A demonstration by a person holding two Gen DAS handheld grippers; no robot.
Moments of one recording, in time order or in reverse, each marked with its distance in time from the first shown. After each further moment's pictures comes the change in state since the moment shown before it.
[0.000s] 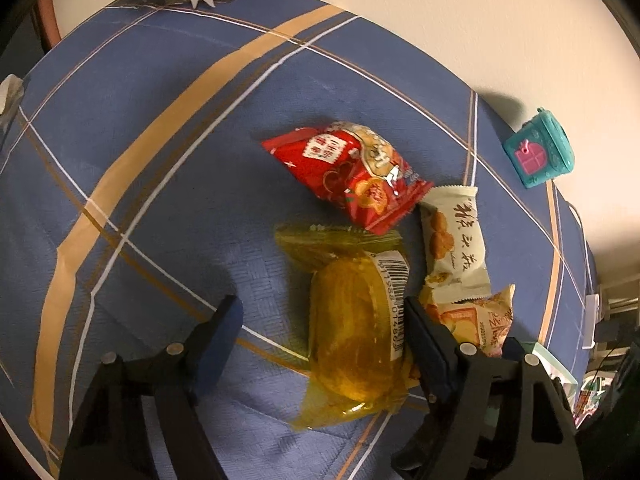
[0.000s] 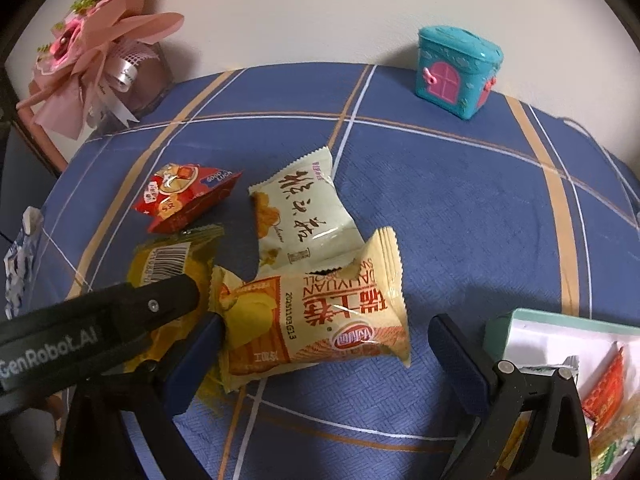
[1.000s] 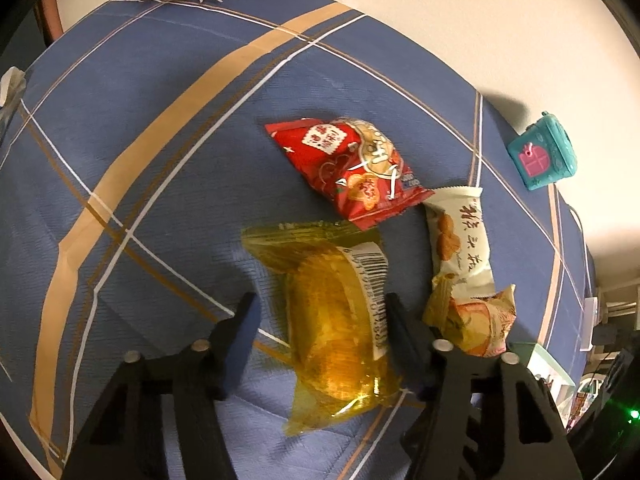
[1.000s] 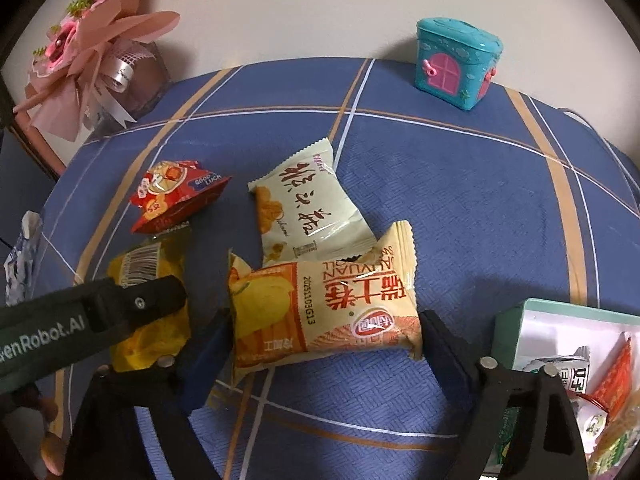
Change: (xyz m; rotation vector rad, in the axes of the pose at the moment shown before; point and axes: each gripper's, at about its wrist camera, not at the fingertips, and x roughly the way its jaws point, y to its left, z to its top) left arm -0.003 0.006 0.000 -0.012 0.016 -0.014; right arm 0.006 0.003 -0.006 0.035 0.007 0.013
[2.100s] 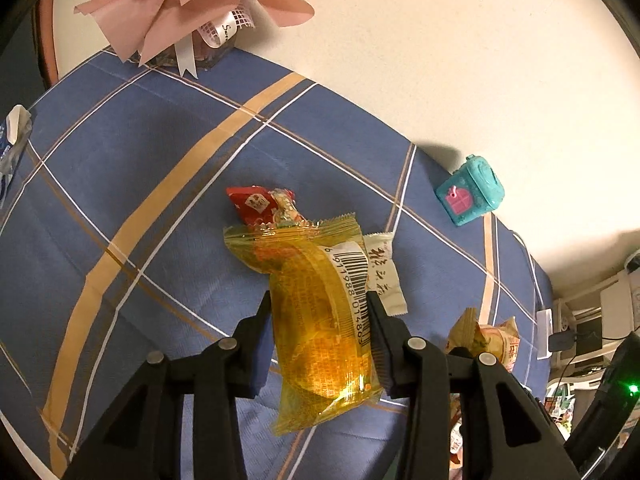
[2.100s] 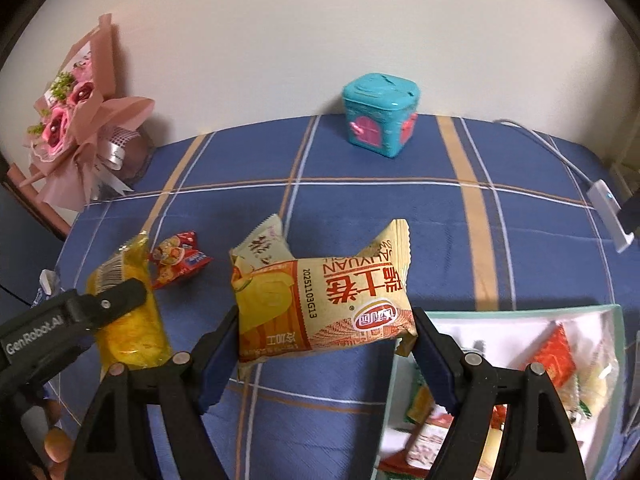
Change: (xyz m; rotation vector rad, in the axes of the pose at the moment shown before) left arm -0.081 -0.019 -0.001 0.031 -0.150 -0.108; right arm -0.089 -0.043 0.020 0.139 -0.061 -0.032
